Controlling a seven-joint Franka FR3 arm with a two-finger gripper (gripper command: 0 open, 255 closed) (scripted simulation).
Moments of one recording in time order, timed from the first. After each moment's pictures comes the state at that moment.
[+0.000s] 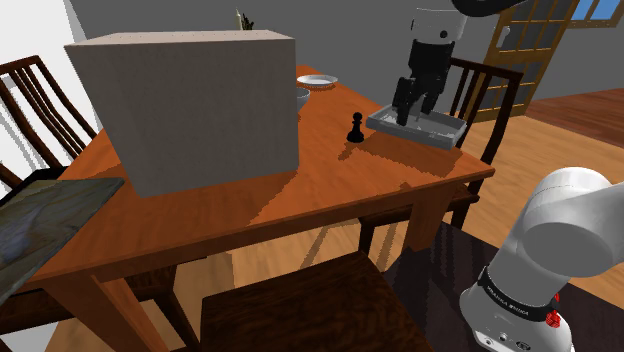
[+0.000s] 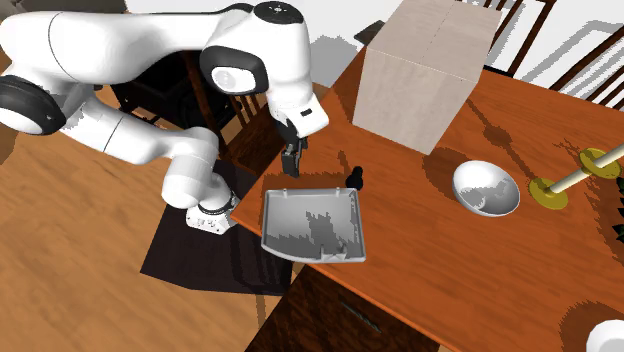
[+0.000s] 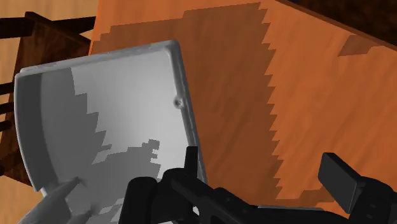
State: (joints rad) arm 0.00 -0.82 0.00 -2.43 -0.08 1.66 0.14
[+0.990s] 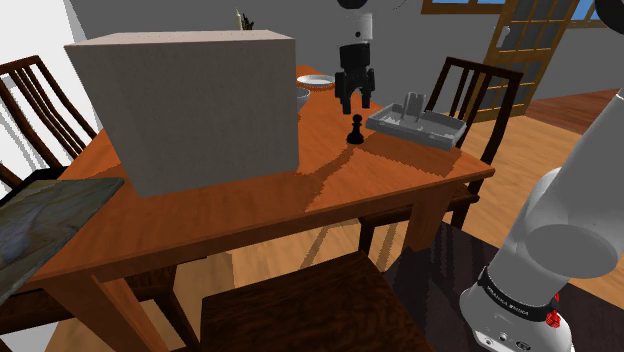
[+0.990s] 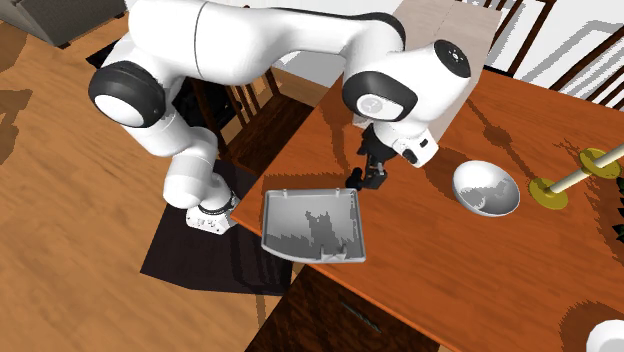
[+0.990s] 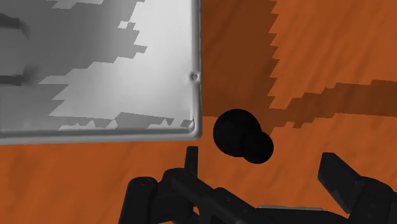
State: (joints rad) arm 0.05 -0.09 -0.11 -1.82 0.04 1.51 -0.11
